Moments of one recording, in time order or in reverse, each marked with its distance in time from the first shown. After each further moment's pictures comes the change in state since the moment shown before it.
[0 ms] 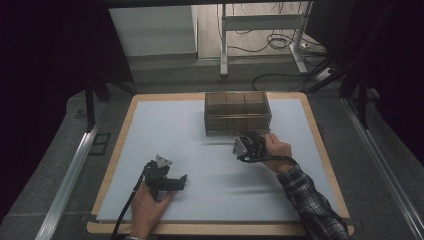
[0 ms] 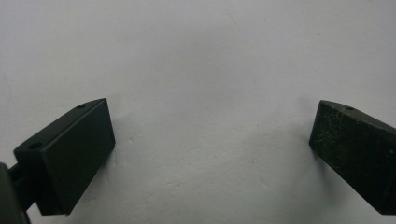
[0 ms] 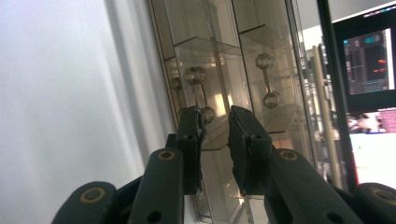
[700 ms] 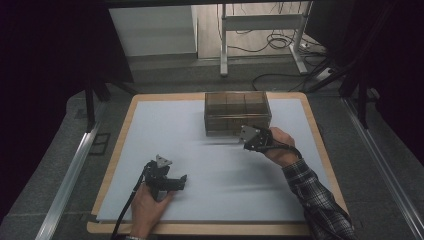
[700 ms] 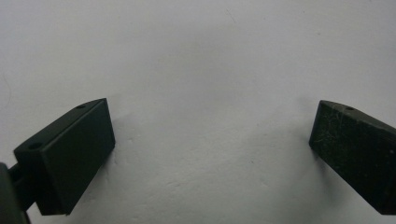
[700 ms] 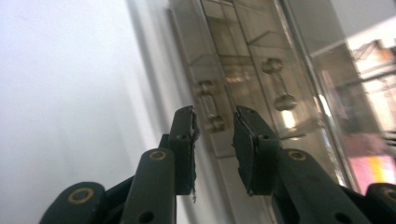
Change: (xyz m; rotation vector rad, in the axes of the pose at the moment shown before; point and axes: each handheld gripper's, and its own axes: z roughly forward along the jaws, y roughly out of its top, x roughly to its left) left arm 0.000 0.000 0.000 0.005 0.000 0.006; right arm -0.036 -0.011 -0.003 -0.098 0.283 0.188
